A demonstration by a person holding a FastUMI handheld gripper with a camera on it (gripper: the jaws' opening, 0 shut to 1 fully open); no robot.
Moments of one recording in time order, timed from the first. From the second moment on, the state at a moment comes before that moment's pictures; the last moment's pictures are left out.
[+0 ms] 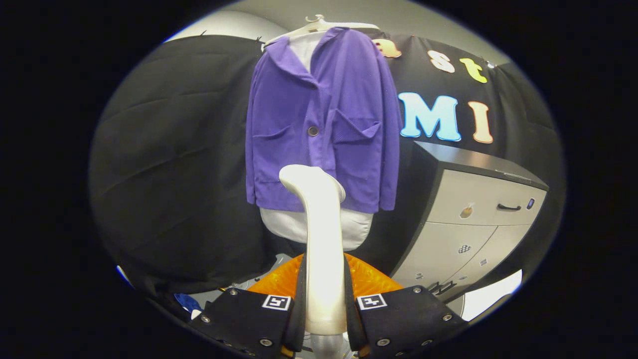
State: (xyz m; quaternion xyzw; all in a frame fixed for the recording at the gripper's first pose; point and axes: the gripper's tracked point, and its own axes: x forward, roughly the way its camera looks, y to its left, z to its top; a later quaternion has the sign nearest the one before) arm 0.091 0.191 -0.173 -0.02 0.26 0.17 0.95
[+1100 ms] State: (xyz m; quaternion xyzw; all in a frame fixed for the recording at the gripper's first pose) arm 0.016 -0.051 -0.042 0.06 0.14 0.04 0.99
